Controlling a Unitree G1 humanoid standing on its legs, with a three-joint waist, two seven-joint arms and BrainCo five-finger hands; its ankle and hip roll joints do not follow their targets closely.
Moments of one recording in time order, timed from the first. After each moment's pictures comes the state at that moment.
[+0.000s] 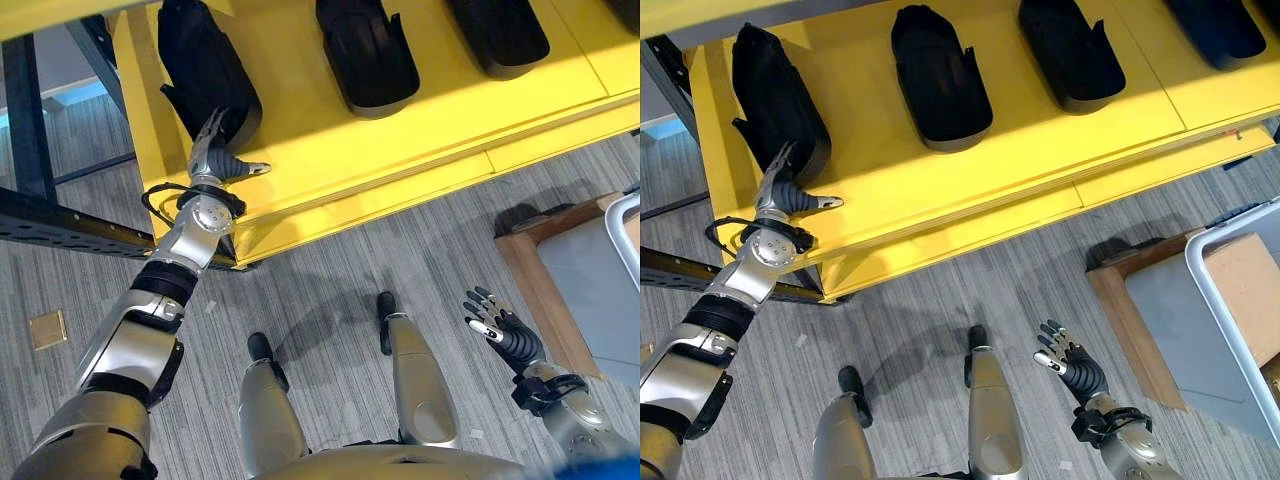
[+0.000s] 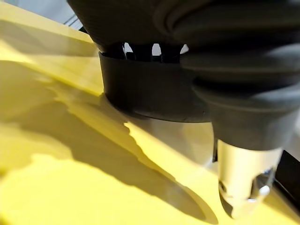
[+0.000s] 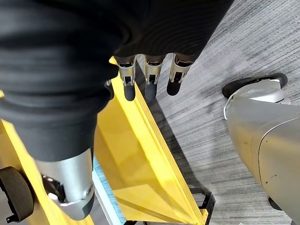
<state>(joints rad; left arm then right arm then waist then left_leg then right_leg) -0.75 0.64 -0.35 0.66 0.15 -0.02 0.37 0.37 -0.57 0.12 -0.03 0.78 -0.01 0.15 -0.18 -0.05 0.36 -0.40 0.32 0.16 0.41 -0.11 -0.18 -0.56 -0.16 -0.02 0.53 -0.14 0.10</state>
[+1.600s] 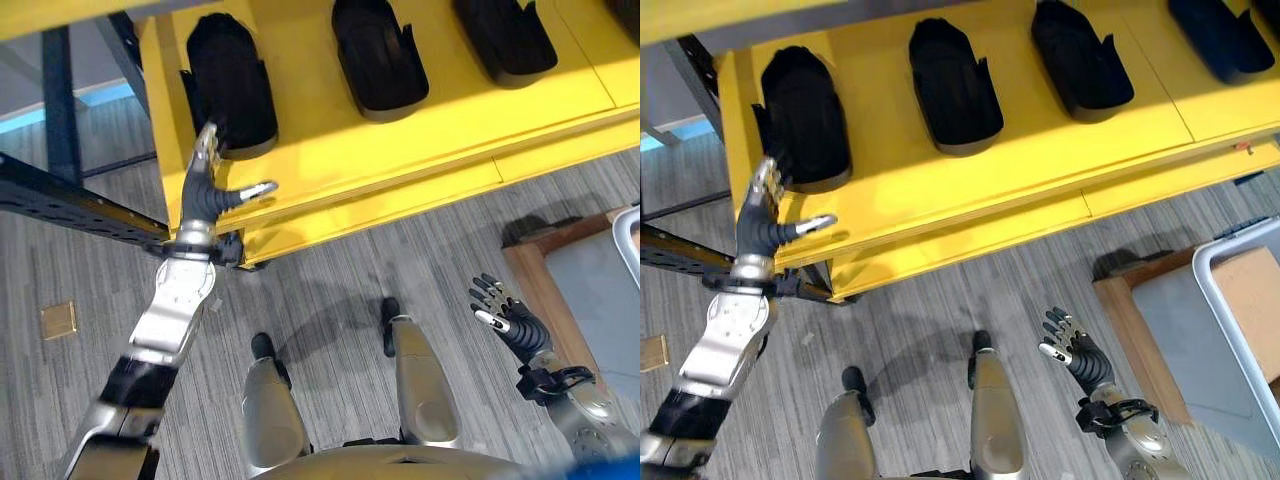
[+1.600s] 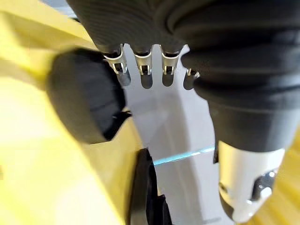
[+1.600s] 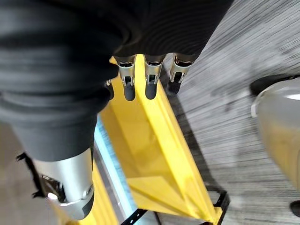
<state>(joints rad) -0.08 0.58 -0.07 -0.18 -0.30 -0.18 0.23 0.35 -0.57 0.08 -0.06 0.74 -0.03 0.15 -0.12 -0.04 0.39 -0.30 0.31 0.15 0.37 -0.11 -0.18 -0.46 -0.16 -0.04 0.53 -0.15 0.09</state>
